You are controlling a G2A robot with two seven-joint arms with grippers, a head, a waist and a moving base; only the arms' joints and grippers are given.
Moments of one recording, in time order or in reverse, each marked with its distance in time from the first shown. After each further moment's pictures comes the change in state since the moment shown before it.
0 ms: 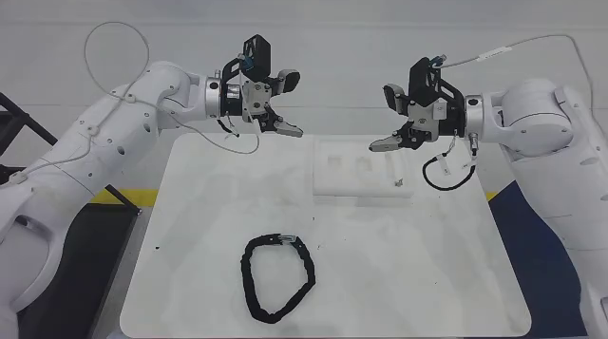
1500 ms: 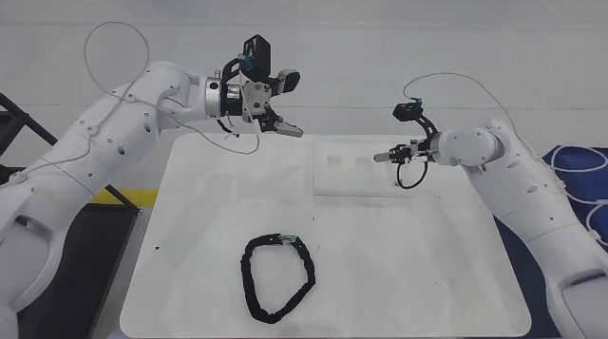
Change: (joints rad) left arm 0.000 0.000 0.000 0.000 0.000 0.000 0.000; right arm 0.052 -0.121 -0.287 0.472 -0.113 0.674 0.061
